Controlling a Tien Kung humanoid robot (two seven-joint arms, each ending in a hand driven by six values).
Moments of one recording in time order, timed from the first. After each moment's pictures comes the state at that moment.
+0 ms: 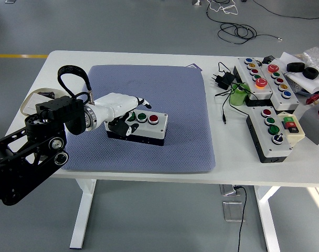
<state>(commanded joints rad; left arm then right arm) -0.72 0.36 -0.79 -1.48 1.88 -0.39 0.32 0.03 -0.17 0.88 0.18 -0.32 -0.21 -0.40</state>
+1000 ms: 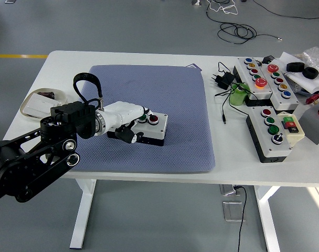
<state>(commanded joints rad) -0.76 0.32 -0.72 -1.38 1.87 -0.39 0.32 0.03 -0.17 0.86 0.18 -0.30 -0.21 -0.40</state>
